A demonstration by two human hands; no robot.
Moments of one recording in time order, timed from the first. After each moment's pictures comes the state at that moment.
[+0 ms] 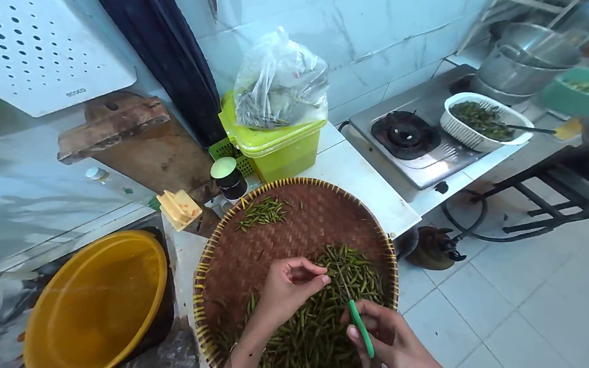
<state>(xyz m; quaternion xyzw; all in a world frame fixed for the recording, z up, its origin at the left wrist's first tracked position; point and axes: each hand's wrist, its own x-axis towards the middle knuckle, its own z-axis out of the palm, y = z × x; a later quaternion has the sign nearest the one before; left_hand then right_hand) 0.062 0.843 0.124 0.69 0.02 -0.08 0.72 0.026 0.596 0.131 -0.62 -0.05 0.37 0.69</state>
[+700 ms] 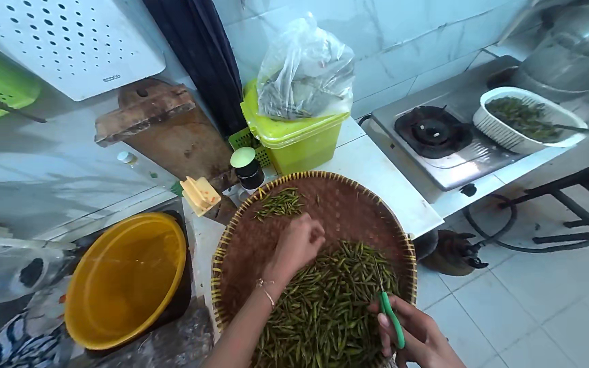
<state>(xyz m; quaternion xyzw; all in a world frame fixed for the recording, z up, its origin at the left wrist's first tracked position) 0.133 0.864 0.104 0.94 -0.03 -0.12 0.32 0.026 0.580 0.129 -0.62 0.02 0.35 0.70</state>
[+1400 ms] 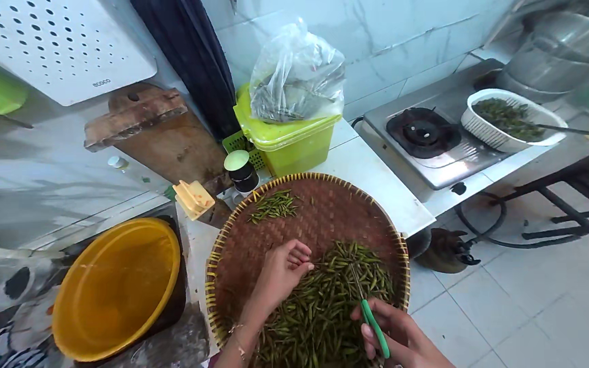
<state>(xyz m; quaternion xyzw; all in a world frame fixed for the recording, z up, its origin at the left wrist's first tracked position) 0.075 0.876 0.111 0.85 0.08 -0.15 0.50 0.027 0.587 0.127 -0.63 -0.06 0.40 0.67</state>
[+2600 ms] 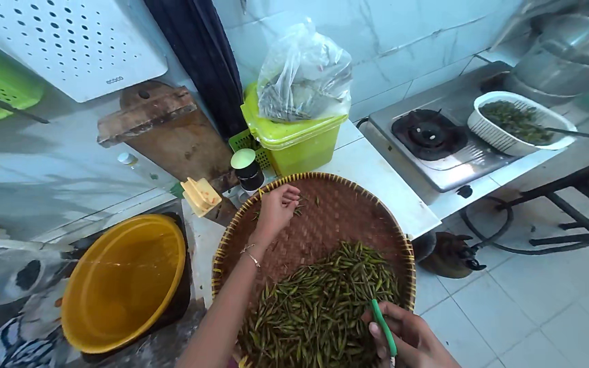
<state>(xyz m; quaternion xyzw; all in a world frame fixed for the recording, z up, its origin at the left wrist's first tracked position) 0.158 0.910 0.140 0.89 0.02 0.01 0.46 0.023 0.585 0.132 -0.64 0.00 0.39 0.66</state>
